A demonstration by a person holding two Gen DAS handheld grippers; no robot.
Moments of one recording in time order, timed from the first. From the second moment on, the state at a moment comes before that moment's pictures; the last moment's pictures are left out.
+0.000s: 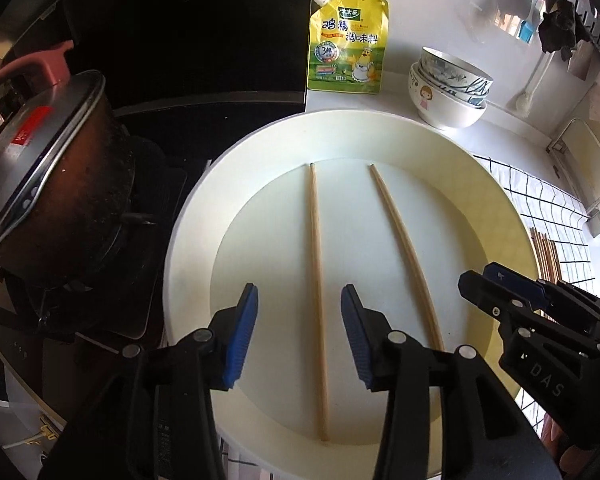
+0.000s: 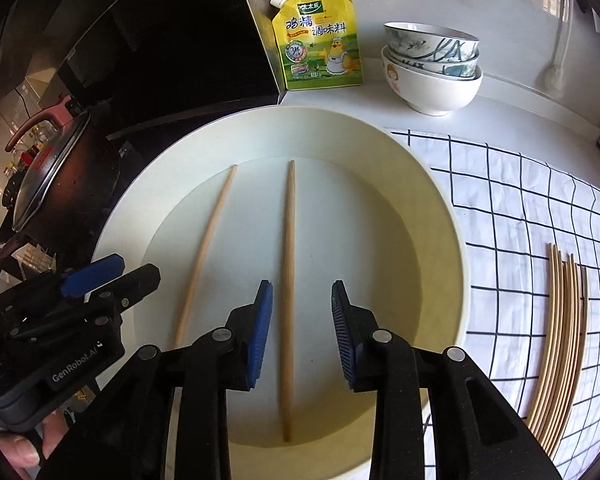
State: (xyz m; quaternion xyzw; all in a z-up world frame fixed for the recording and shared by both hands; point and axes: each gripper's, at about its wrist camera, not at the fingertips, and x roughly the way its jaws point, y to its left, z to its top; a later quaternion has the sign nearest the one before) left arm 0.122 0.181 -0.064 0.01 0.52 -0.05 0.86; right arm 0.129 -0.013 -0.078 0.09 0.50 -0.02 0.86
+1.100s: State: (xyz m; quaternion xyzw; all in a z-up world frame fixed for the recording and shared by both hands) left arm 0.051 0.080 -0.017 0.03 0.48 -0.11 0.87; right arm 0.005 -0.102 -0.027 0.10 0.46 -0.09 0.88
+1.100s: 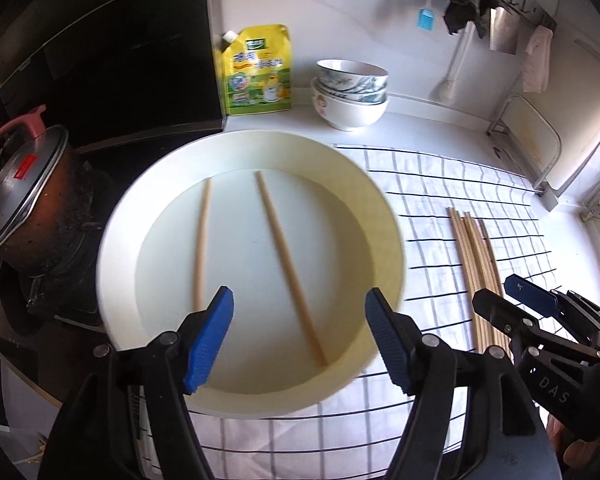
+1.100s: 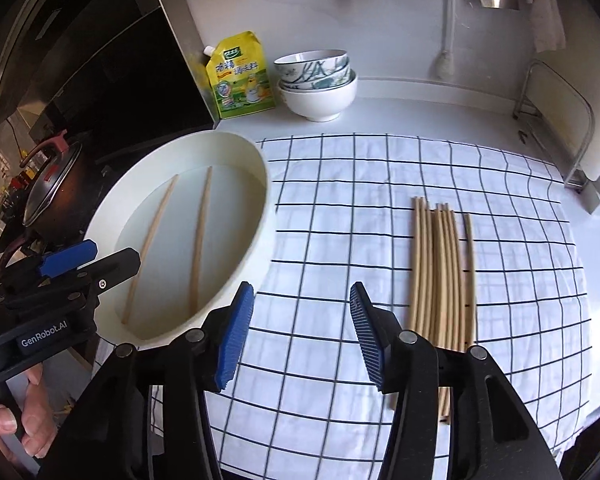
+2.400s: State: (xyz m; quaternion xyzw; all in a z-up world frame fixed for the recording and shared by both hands) left arm 0.041 -0.087 -0.111 0.06 0.55 -0.14 0.82; right arm -0.044 -0.258 -0.122 0.12 0.52 -0.15 0.83
